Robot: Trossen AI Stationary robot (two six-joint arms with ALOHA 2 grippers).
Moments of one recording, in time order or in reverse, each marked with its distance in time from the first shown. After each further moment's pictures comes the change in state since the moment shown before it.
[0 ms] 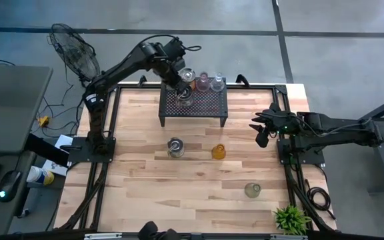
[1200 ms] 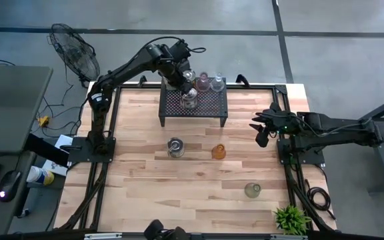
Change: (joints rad) left arm -0.013 0.062 0.025 0.041 0.003 -0.031; right arm 0.000 0.000 0.000 0.000 0.012 -0.002
